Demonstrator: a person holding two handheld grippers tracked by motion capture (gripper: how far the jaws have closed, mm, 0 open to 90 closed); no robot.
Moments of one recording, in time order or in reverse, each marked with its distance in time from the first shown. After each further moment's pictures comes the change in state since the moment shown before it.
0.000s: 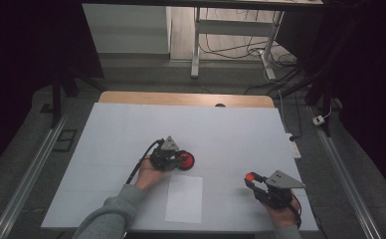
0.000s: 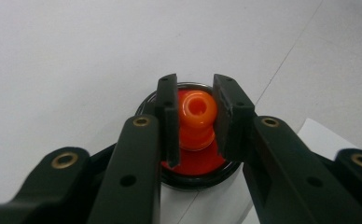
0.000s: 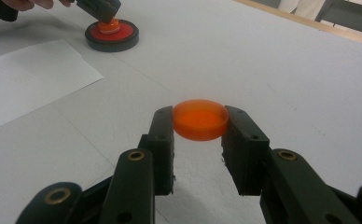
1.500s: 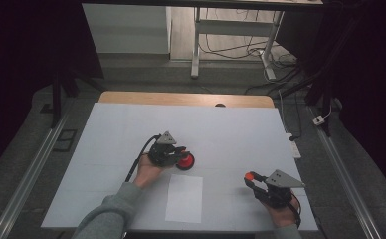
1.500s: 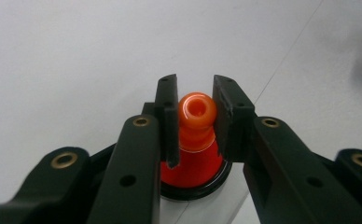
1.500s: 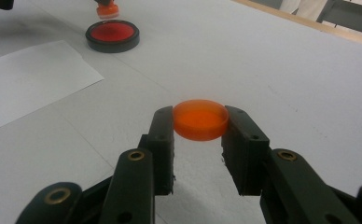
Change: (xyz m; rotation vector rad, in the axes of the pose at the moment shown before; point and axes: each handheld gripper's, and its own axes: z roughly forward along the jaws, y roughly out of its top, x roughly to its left) left arm 0.006 0.010 -0.011 -0.039 -0.051 -0.064; right arm -0.001 0.001 0.002 -0.002 0.007 0.003
